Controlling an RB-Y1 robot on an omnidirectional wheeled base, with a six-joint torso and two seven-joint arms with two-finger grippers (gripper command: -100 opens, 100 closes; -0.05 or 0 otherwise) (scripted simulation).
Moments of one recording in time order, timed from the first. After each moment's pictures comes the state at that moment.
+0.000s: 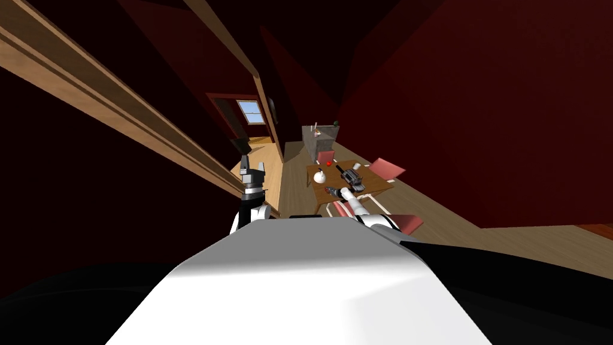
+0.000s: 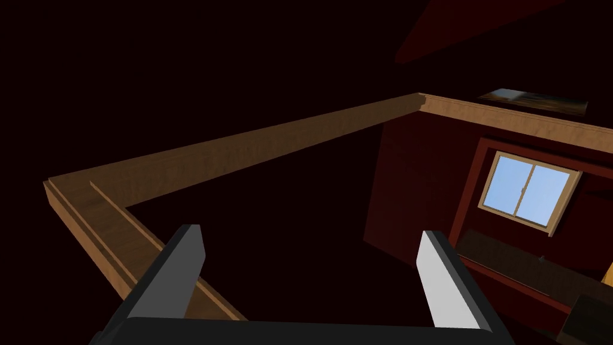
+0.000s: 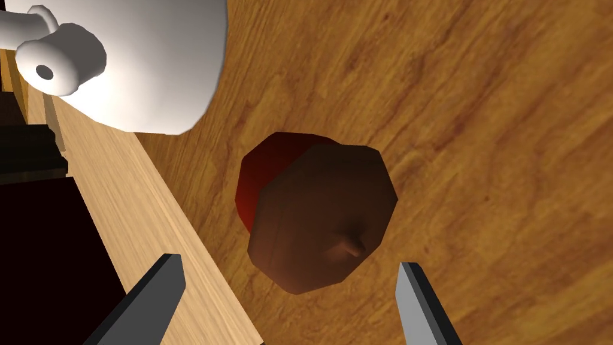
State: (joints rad) left arm 0.46 -0.01 -0.04 -2.32 -0.05 -0.38 0.08; right arm -0.31 -0.37 -0.05 -0.75 -1.12 0.66 -1.71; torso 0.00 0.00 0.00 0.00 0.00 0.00
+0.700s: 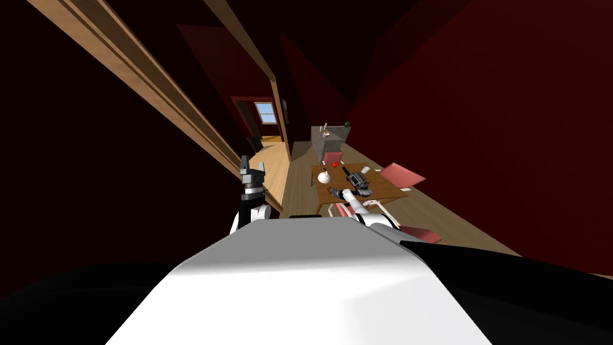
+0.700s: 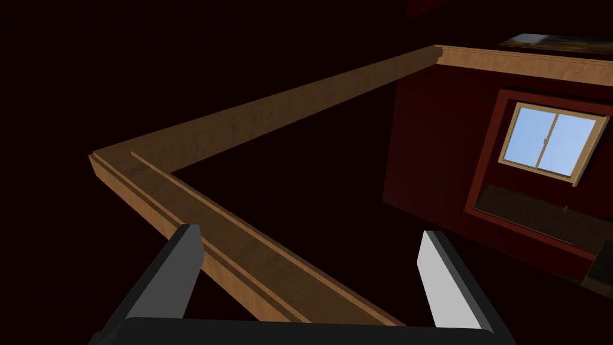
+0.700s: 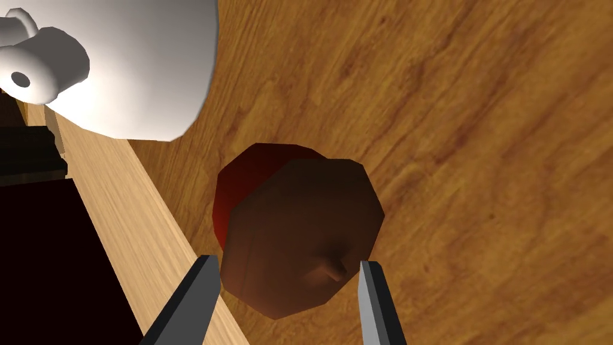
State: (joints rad) left arm 0.46 -0.01 -0.04 -2.32 -0.05 -0.38 0.08; right arm -0.32 -0.37 -0.11 -0.64 -1.15 0.59 -1.68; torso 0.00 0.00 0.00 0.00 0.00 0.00
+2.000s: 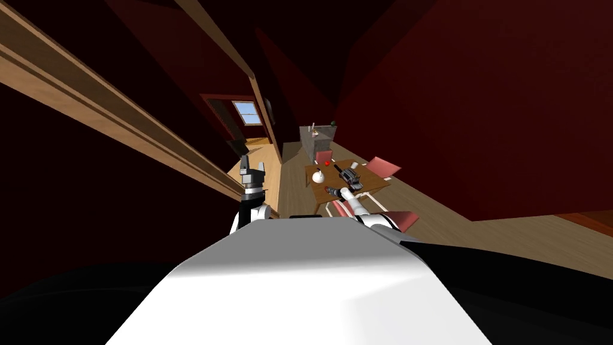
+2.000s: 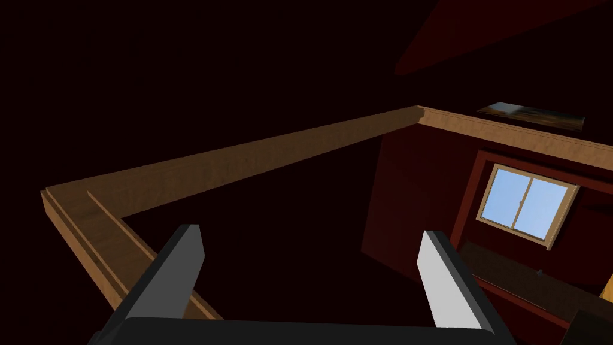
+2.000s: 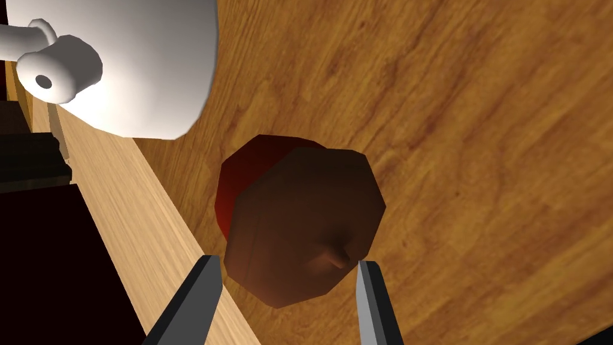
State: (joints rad) left arm 0.46 -0.01 -0.04 -2.32 -0.05 -0.38 0.08; right arm -0.31 -0.37 -0.04 -0.76 -1.12 0.67 -1.71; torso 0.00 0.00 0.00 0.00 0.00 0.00
